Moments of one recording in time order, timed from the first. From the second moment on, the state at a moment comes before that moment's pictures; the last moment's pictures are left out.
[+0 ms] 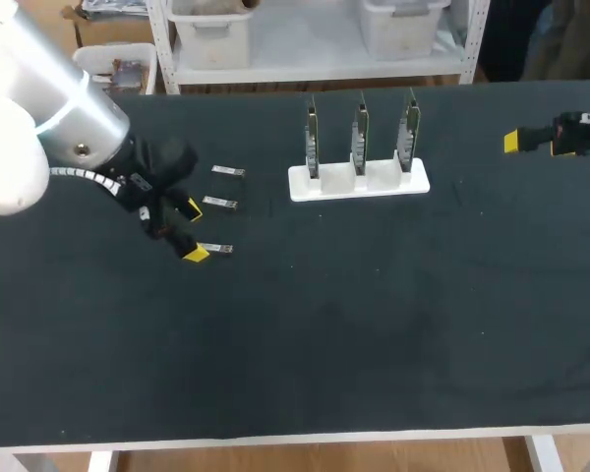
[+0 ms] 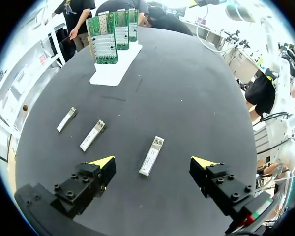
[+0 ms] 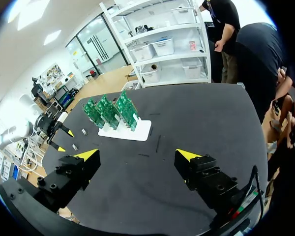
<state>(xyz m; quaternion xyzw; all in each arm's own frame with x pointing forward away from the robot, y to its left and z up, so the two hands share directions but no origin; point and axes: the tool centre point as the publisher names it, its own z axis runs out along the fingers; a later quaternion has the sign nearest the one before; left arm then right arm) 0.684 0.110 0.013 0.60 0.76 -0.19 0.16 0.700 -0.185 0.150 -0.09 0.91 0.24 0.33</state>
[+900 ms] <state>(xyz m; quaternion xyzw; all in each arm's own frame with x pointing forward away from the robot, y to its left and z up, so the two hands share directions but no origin) 0.687 0.107 0.014 0.63 0.74 -0.17 0.17 0.700 -0.185 0.150 -0.09 0.91 0.24 0.33</state>
